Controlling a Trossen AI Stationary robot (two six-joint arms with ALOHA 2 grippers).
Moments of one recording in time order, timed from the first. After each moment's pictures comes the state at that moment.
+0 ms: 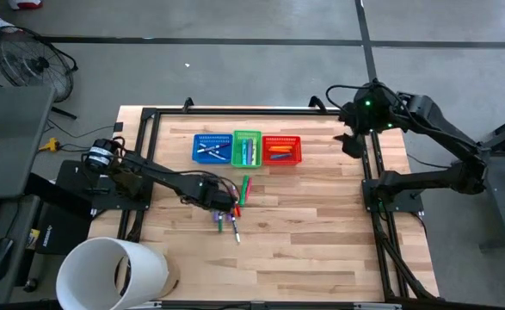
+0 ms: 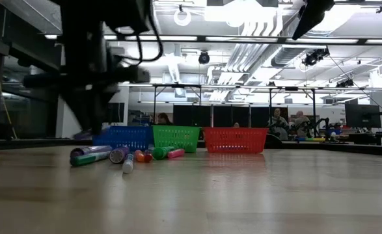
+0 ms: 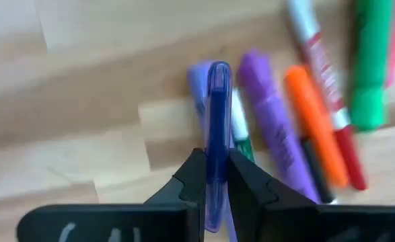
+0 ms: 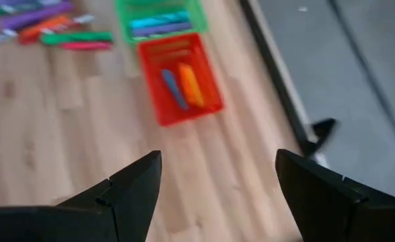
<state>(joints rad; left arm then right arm) -0.23 1.68 1.08 -0.87 -0.22 -1.62 -0.53 1.07 1.38 -1.23 -0.04 -0.23</state>
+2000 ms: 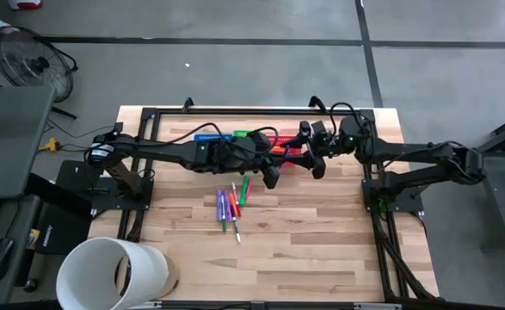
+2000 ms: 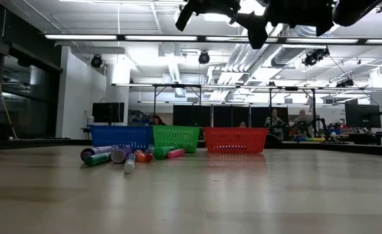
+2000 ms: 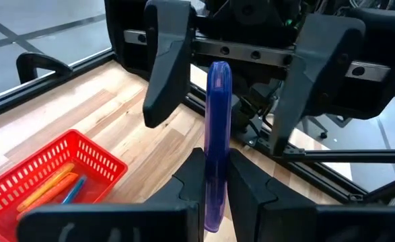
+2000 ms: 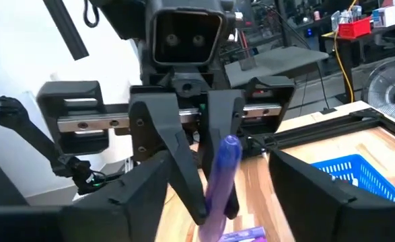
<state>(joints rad) -0.04 1.67 1.49 -0.17 -0.30 -0.52 -0.31 1.12 0.66 0.52 -0.48 0.37</state>
